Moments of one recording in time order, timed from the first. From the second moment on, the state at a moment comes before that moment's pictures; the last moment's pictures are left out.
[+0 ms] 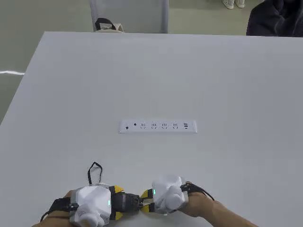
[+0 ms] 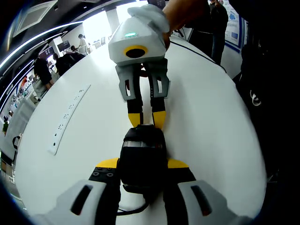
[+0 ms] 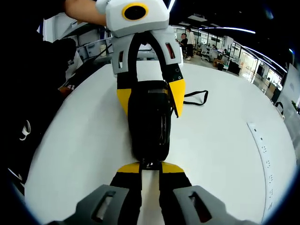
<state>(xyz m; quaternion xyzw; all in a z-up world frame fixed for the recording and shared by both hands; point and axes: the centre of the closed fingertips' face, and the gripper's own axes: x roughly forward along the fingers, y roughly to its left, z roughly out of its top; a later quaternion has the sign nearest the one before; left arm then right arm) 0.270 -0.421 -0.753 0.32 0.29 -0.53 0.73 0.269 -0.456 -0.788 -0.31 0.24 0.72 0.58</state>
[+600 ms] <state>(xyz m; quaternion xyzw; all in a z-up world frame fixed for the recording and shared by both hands) 0.272 -0.417 -0.754 0.32 0.29 -0.53 0.73 0.270 -0.462 -0.784 -0.33 0.25 0.72 0.56</state>
